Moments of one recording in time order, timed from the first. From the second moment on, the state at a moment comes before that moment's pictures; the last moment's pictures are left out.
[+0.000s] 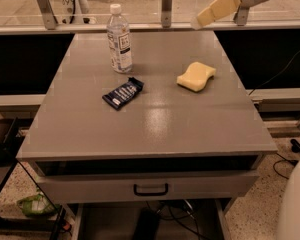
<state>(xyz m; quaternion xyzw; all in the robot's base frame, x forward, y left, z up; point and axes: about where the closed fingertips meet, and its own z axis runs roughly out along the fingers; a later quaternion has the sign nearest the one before) 0.696 -0.155 1.043 -0.47 0.74 0.17 0.46</state>
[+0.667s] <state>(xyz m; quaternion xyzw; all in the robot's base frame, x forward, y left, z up) 0.700 -0.130 1.041 -0.45 0.73 0.20 0.47</state>
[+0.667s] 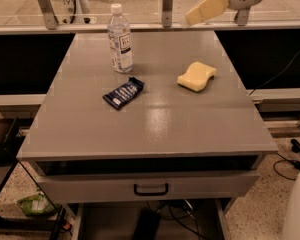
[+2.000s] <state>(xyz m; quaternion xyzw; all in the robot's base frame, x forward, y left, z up) 0.733 -0.022 0.976 -0.45 0.74 0.14 0.47</state>
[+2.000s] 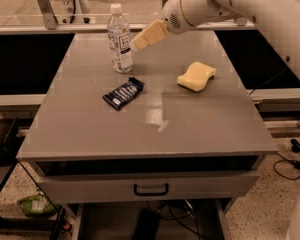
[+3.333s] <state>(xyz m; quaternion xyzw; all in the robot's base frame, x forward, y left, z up) 0.785 0.039 0.960 -0.50 0.71 0.18 0.46</state>
